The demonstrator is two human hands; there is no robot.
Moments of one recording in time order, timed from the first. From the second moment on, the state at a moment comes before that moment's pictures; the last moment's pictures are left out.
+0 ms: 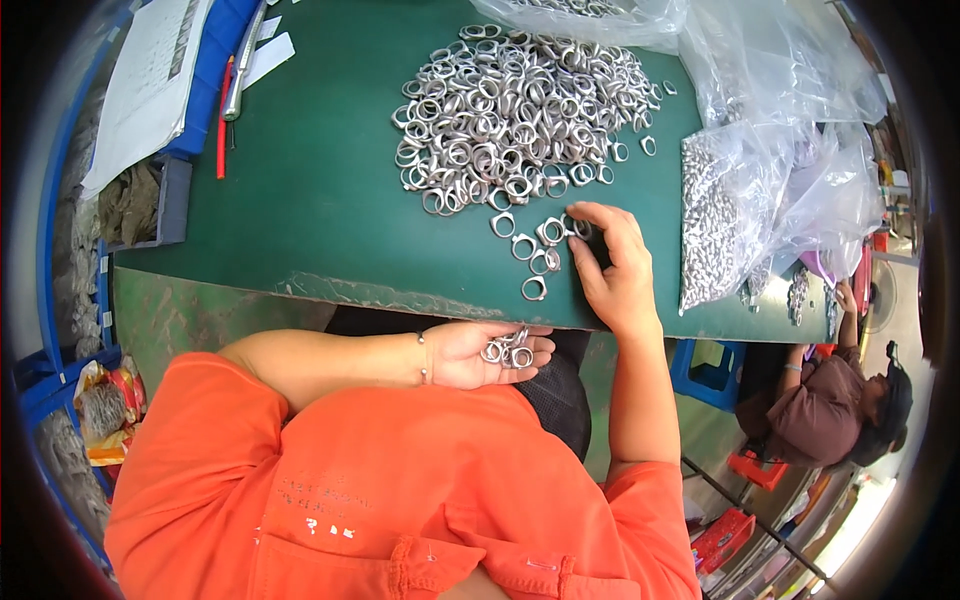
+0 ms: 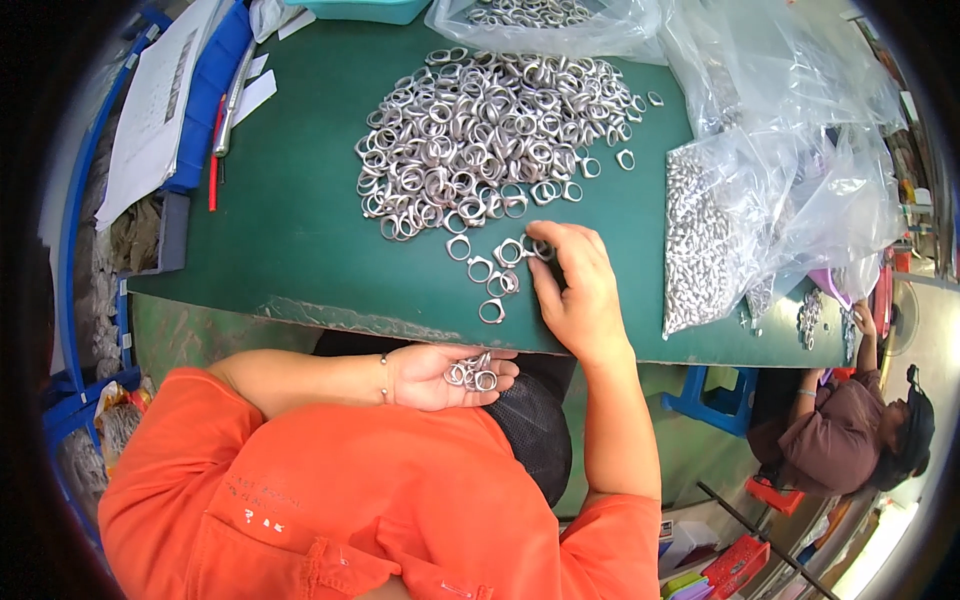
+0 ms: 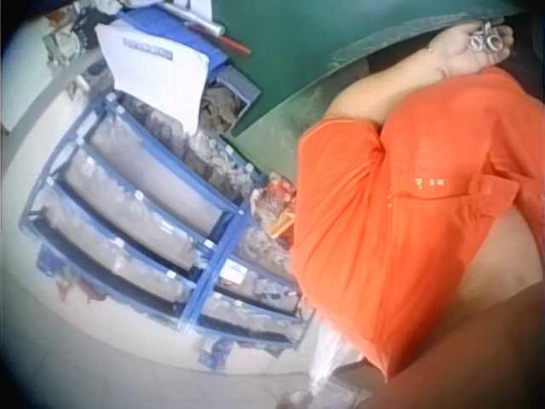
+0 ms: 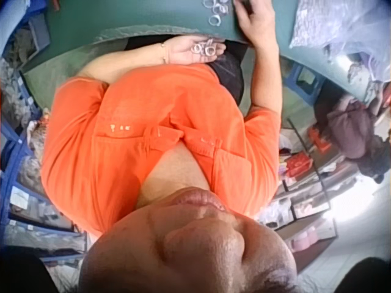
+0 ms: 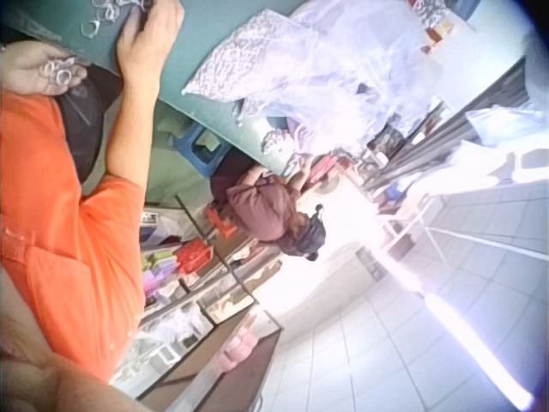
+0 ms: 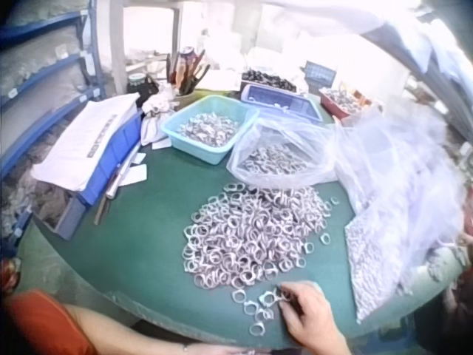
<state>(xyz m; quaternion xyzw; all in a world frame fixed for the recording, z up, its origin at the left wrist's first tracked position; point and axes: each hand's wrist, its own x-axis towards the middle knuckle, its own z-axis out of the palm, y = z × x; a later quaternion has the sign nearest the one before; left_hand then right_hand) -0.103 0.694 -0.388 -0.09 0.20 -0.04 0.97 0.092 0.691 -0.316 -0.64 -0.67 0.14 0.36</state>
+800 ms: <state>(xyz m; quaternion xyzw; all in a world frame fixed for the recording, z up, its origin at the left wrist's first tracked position) -0.101 0.695 -0.390 -0.11 0.21 -0.04 0.97 0.077 0.689 -0.320 -0.61 -0.67 0.20 0.37</state>
